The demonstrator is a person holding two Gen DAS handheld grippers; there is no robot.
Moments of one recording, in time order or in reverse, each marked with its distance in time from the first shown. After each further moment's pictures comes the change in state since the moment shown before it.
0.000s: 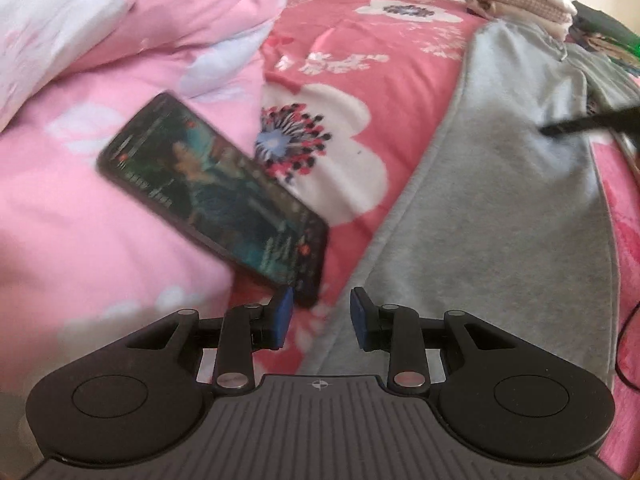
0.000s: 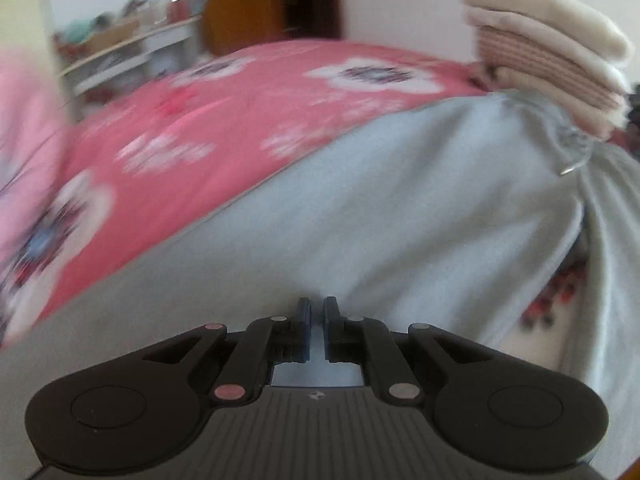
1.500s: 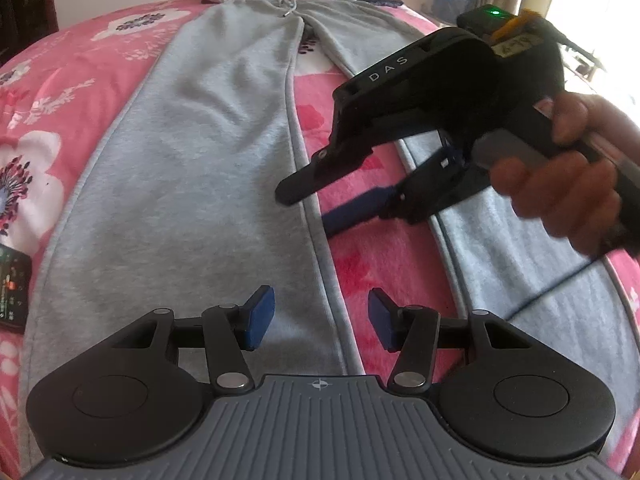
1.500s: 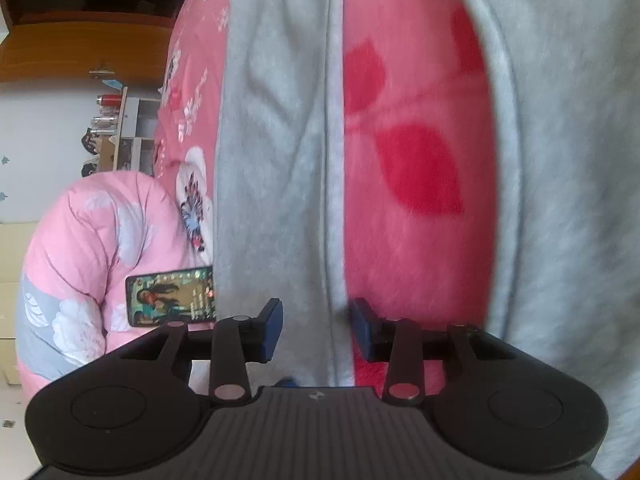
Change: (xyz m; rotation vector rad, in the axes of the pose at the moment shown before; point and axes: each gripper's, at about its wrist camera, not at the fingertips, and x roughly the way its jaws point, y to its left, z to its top) left arm -0.020 -0.130 -0.038 0.382 -0.019 -0.540; right arm -0.071 -0.003 -0.138 0.987 0.310 0.467
